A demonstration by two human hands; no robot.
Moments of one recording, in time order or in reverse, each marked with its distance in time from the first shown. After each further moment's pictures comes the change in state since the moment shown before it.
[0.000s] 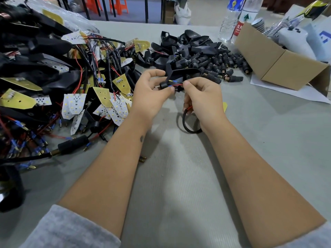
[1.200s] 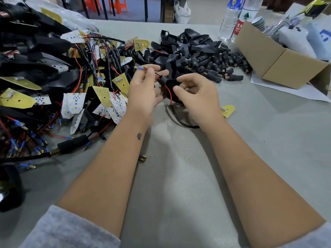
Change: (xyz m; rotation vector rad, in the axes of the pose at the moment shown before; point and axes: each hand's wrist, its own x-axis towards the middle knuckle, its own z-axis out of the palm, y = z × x) left_hand 0.001 0.007 0.000 -0.245 0.070 -0.078; right_hand 0.000 0.004 0.003 -0.194 -0.040 -0.157
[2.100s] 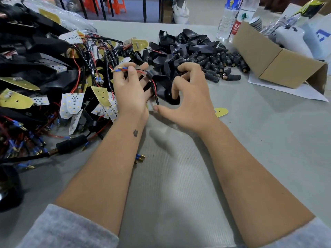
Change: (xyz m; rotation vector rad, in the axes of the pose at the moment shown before) left_hand 0.003 0.004 -0.002 -0.165 0.256 0.091; right_hand -0.010 -0.001 -0.002 -0.517 -0.067 -0.461
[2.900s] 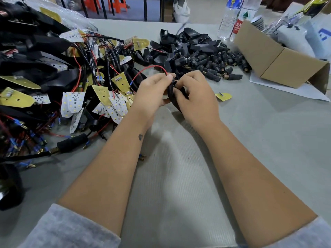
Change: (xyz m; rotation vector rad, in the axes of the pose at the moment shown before) left_hand -0.010 -0.004 0.004 0.339 -0.408 -0.156; right_hand 0.002 0.010 0.007 0.068 0.066 0.165
